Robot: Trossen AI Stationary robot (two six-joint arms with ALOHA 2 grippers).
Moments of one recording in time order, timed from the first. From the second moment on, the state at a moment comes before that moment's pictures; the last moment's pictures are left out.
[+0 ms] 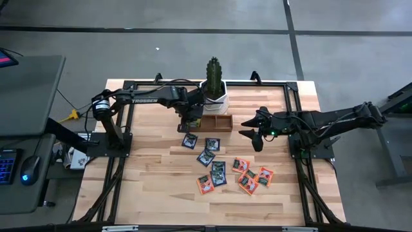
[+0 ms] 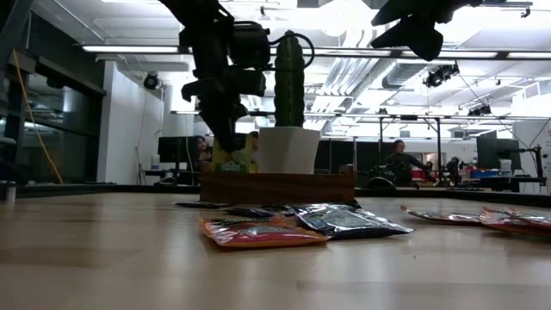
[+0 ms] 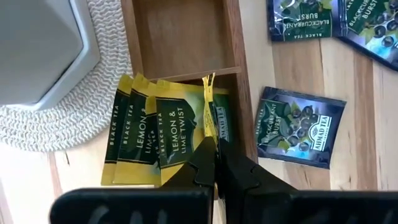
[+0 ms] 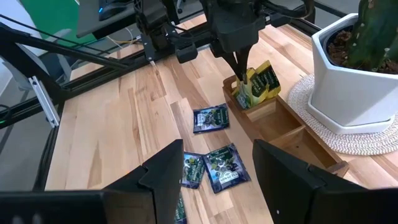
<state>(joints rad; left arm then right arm) 0.32 1.75 1.36 -0.86 0.07 0.46 0.12 0.96 0.79 -0.30 0.26 0.47</state>
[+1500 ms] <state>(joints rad) 0.32 1.75 1.36 -0.86 0.10 0.44 0.12 0.96 0.79 -0.30 0.25 0.47</state>
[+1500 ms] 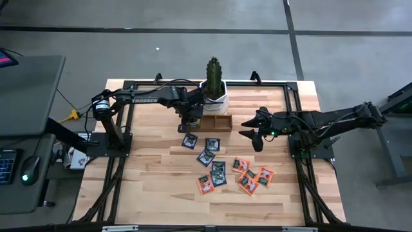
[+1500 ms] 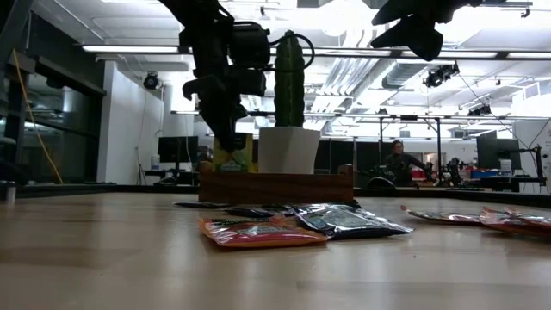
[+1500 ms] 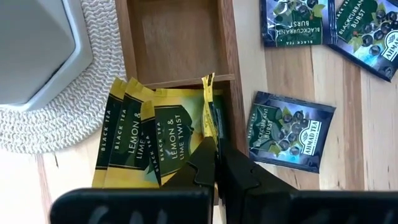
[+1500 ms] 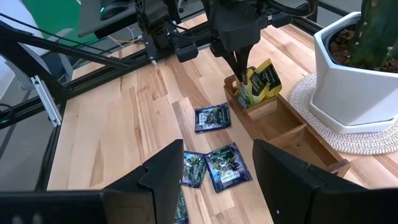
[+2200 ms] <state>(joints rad) 0.32 1.72 1.36 -0.88 0.04 0.45 0.12 0.96 0.79 -0.30 0.23 0.48</state>
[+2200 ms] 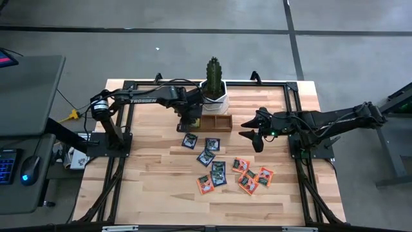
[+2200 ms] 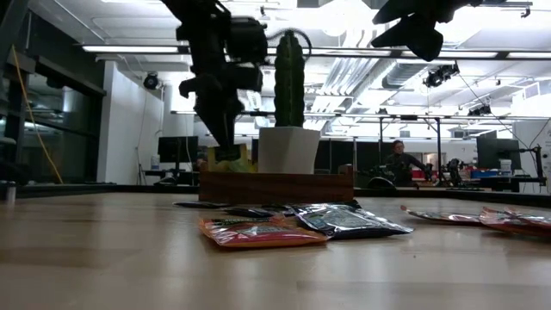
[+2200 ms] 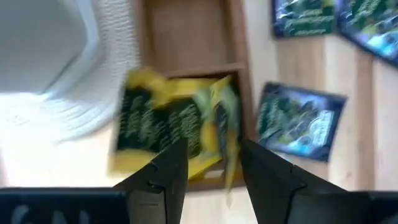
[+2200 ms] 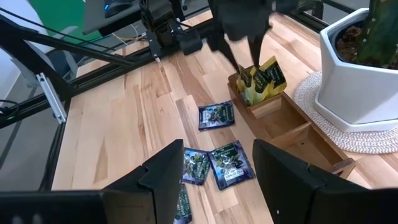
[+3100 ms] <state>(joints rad) 0.15 1.58 1.23 -0.96 -0.10 0.31 0.13 0.96 0.64 -0.24 0.14 0.59</state>
